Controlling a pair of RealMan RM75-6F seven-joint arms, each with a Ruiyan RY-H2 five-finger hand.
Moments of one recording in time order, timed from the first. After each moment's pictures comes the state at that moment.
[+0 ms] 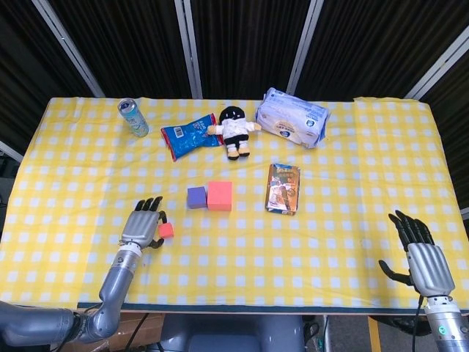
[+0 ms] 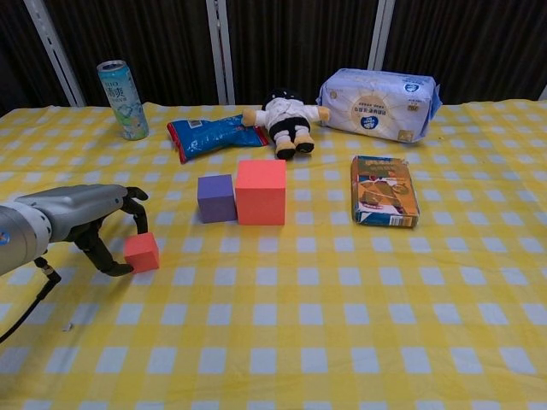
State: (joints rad) left arm -0.73 -1.62 -0.09 -1.67 0.63 1.19 0.70; right arm 0.11 -1.08 0.04 -1.70 -1.47 1.38 0.10
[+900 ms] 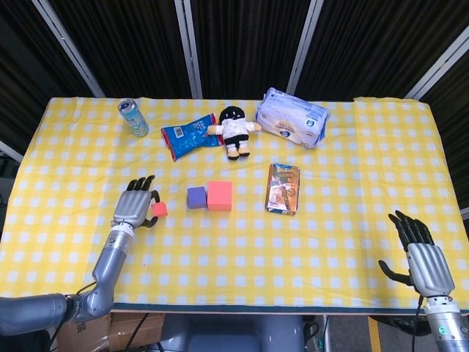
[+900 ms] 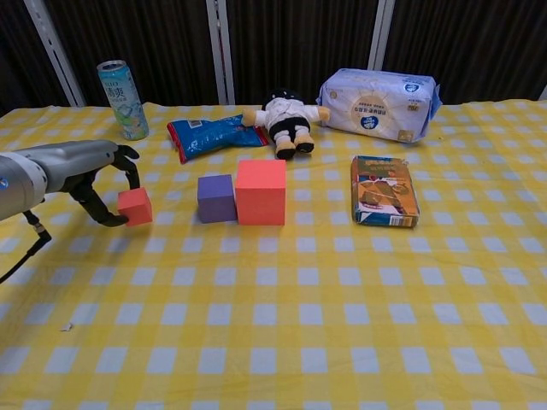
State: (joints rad) left arm -0.77 -1.57 -0.18 -1.56 0.64 1.09 0.64; right arm 0.11 -1.08 0.04 -1.70 -1.47 1.38 0.10
